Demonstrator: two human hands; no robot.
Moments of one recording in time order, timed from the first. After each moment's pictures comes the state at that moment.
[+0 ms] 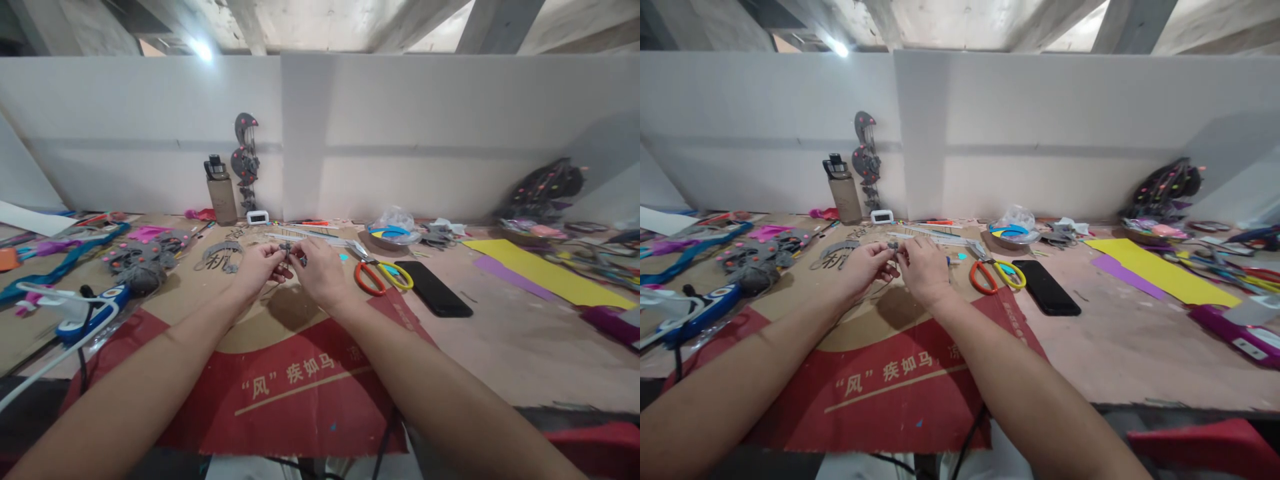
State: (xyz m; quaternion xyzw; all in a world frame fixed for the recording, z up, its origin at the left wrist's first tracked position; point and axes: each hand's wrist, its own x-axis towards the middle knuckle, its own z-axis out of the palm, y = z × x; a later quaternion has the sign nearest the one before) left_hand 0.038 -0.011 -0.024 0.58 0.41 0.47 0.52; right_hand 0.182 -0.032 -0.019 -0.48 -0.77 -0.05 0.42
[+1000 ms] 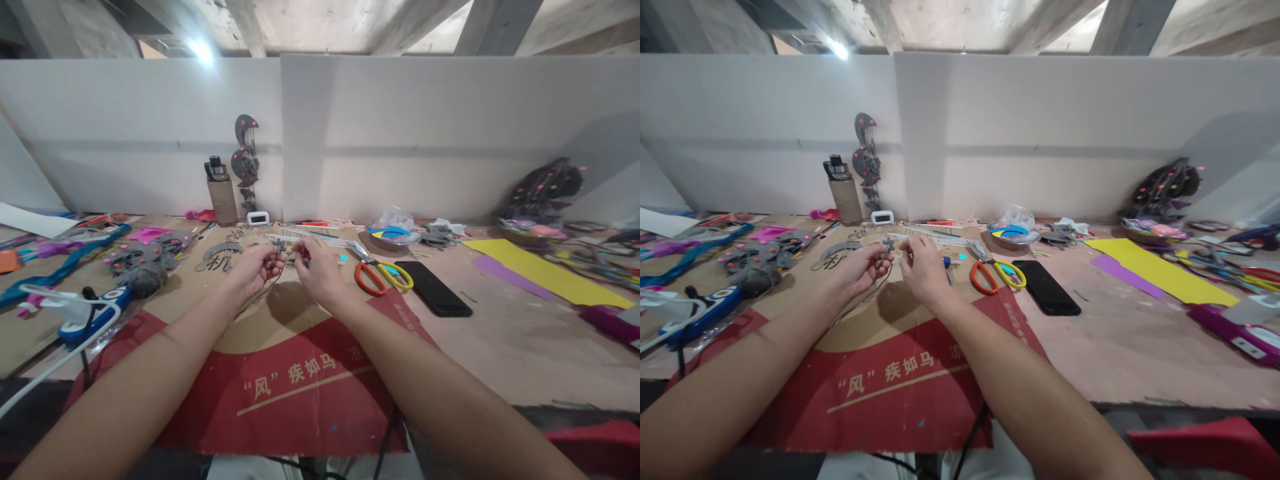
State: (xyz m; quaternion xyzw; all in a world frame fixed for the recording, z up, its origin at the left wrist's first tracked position) left_hand 0.033 -0.006 -0.010 0.39 0.40 0.50 0.66; right_hand 0.182 -0.024 -0.026 -0.43 -0.75 0.02 0.51
